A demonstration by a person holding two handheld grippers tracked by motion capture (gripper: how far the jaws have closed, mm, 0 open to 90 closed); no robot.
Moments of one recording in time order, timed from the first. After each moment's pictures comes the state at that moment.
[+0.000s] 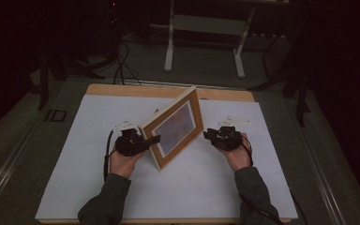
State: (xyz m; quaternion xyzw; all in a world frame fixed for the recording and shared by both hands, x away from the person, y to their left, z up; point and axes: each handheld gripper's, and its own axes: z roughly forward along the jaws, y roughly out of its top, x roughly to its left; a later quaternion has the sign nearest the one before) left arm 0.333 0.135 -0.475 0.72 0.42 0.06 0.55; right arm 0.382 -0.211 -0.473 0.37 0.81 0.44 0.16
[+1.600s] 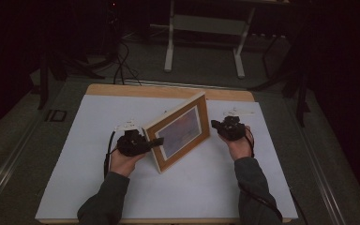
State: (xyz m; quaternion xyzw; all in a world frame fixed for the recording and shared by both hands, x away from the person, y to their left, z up) left arm 0.336 0.132 -0.477 0.74 0.36 0.04 0.57; right arm 0.412 -0.222 -0.468 0.41 0.78 0.43 0.19
